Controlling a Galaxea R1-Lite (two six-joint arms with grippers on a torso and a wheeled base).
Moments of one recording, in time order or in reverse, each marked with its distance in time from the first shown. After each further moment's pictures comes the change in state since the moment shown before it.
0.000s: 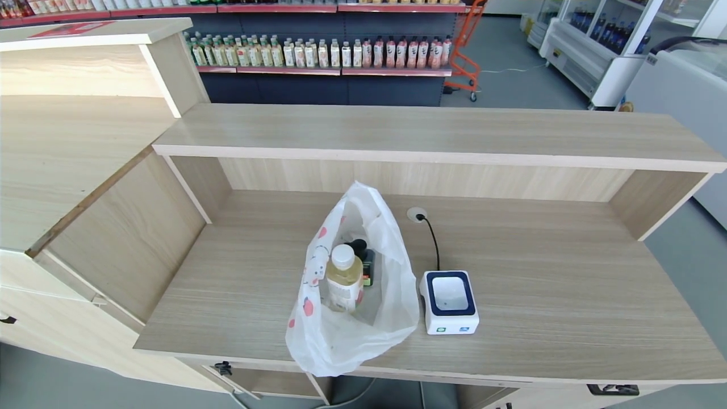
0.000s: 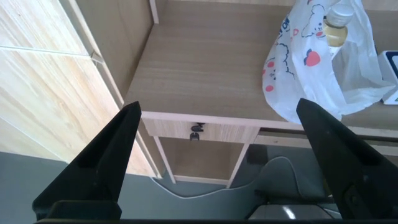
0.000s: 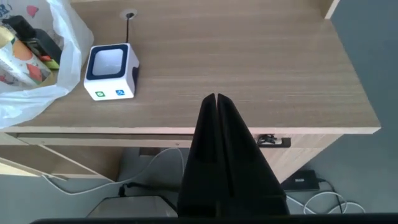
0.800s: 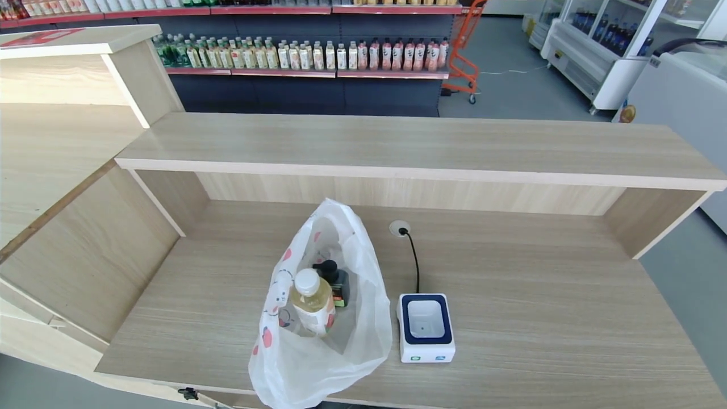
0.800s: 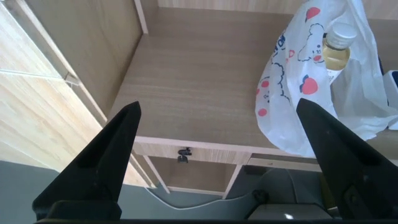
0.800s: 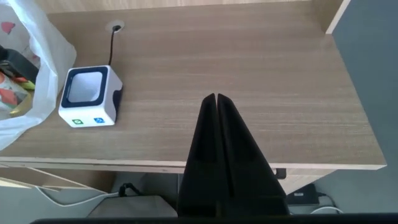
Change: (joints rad) left arm -0.001 0.001 0.000 0.000 0.002 -0.003; right arm -0.002 0.001 0.000 0.000 -0.001 0.008
